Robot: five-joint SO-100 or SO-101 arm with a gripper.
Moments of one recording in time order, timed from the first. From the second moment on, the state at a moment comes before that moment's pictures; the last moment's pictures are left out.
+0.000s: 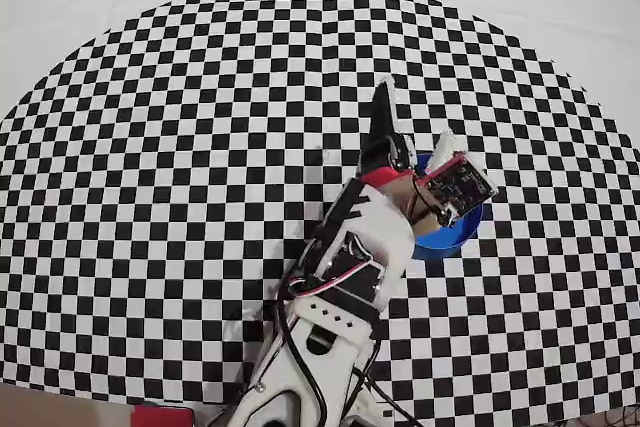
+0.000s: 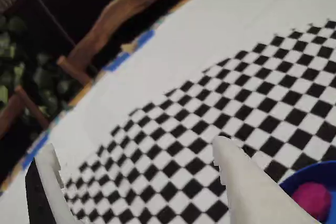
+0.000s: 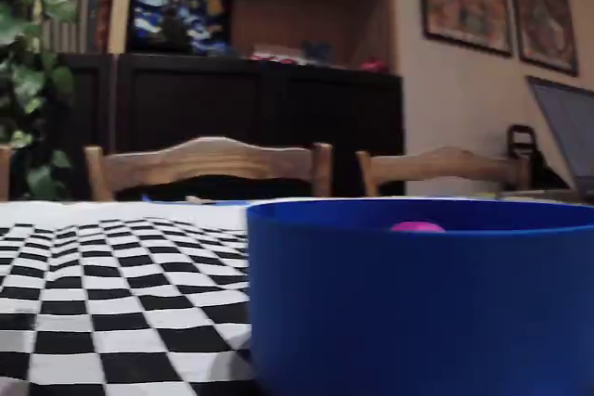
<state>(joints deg) 28.0 164.2 169.5 3.1 -57.9</state>
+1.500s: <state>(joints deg) 2.1 185.3 169.5 57.3 -2.8</state>
